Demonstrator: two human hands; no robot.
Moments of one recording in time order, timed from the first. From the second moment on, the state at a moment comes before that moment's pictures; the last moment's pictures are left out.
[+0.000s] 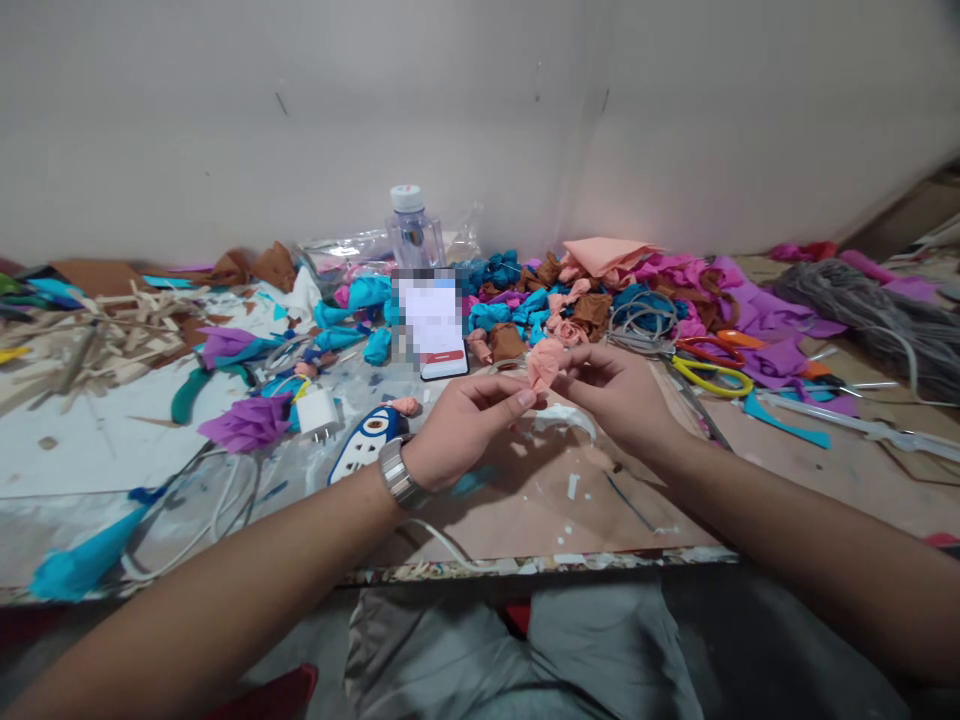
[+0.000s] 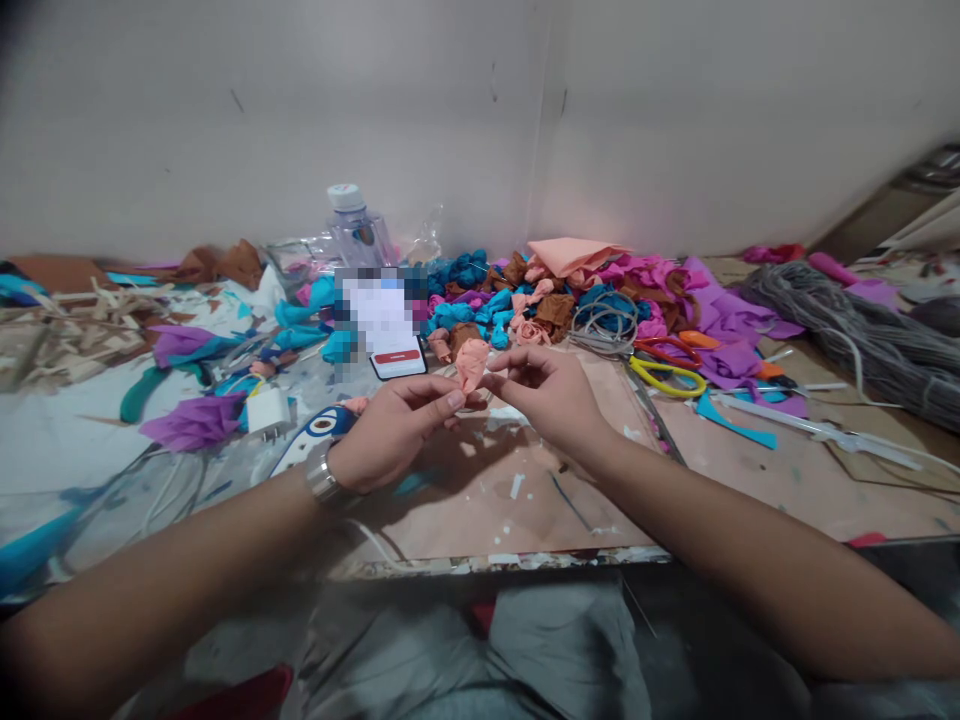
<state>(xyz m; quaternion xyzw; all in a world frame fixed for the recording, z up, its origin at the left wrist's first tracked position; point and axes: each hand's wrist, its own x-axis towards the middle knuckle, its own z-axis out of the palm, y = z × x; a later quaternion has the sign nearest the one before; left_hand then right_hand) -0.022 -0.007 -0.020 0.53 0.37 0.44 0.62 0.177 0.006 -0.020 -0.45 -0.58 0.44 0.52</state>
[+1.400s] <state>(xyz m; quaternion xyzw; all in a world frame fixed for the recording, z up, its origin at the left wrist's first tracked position) -0.020 -0.010 -0.018 0.63 0.39 0.43 0.51 0.177 0.002 -0.024 -0.37 -0.68 0.46 0.44</state>
